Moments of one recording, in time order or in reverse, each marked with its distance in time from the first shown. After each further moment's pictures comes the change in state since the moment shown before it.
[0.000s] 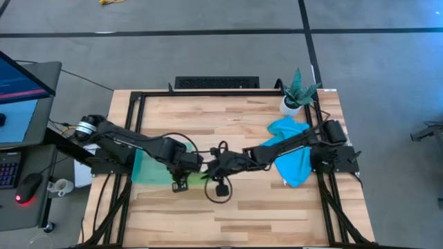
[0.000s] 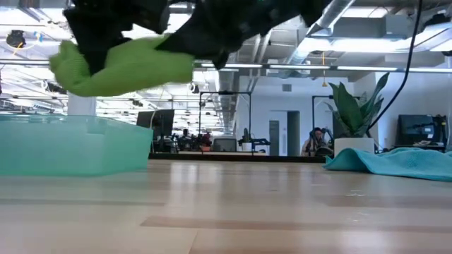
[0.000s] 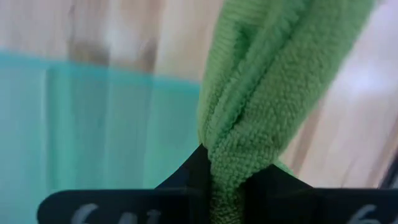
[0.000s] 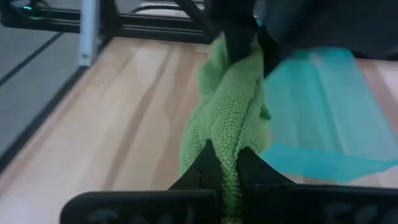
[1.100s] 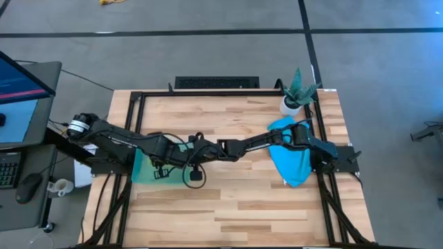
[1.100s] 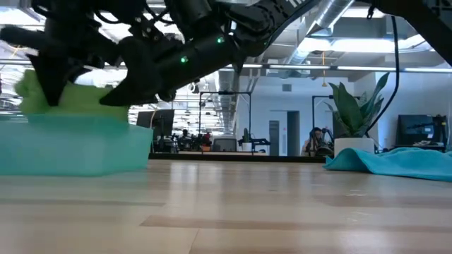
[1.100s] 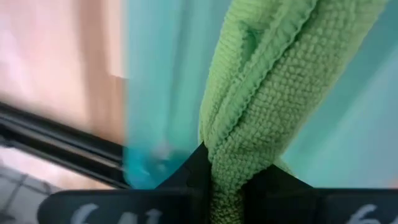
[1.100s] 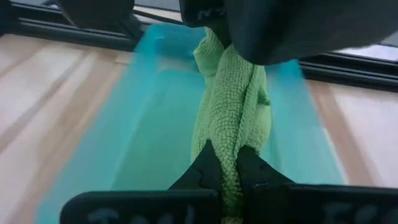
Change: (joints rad) left arm 0.056 -0.076 -0.212 -0.294 -0.243 -0.023; right arm -0.138 0.376 0.392 0.043 -0.018 -0.127
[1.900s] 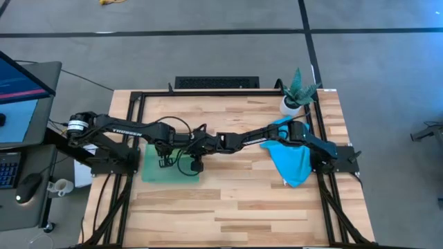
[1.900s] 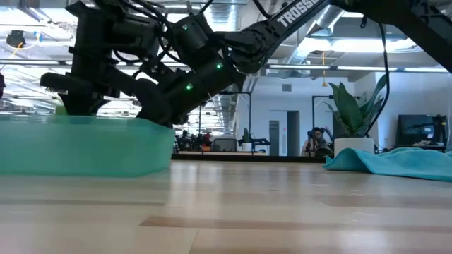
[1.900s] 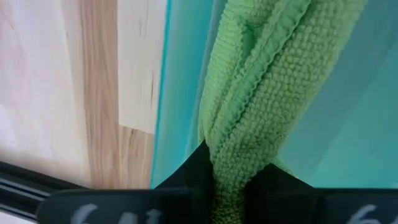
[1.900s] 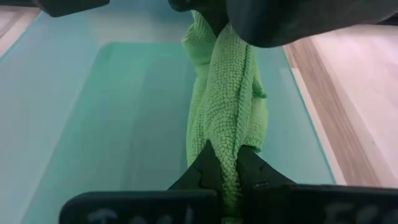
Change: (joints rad) left arm 0.268 -0.014 -0.165 0.279 -0.023 0.300; right arm -0.074 0.043 0.001 -0.082 0.001 0.056
